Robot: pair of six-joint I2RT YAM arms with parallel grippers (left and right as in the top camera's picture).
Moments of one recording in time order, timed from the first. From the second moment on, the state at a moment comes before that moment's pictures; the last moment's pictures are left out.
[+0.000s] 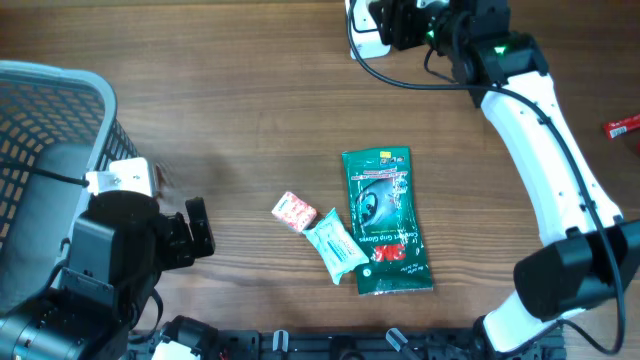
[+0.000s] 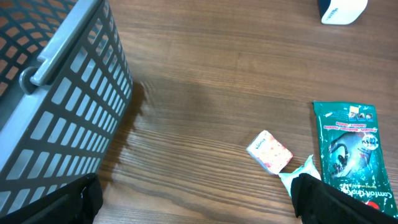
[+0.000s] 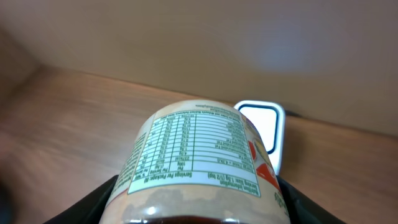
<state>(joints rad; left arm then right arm) -0.36 0.84 1.38 -1.41 -0.31 -0.41 0.25 1.81 1.74 -0.45 -0.24 0.07</state>
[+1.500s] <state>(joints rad) -0.36 0.84 1.38 -1.41 -0.31 -0.41 -0.62 1.91 1.68 -0.97 -0.01 0.09</state>
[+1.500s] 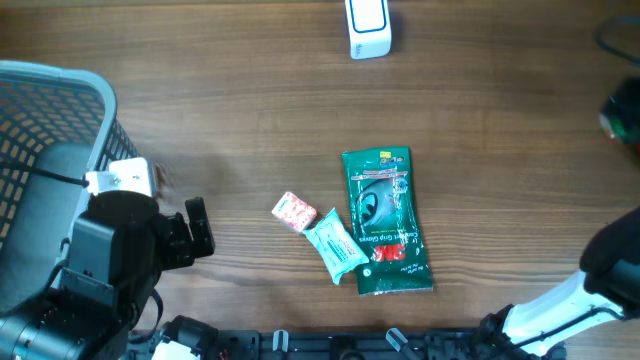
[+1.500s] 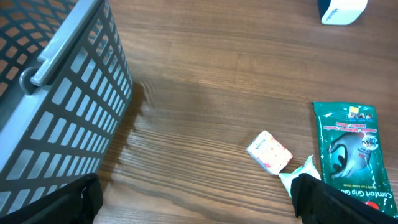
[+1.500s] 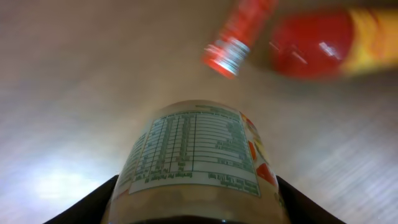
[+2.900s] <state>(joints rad) -0.36 0.84 1.38 -1.41 -0.31 -0.41 0.62 1.48 1.31 -1.23 -0.32 0.63</state>
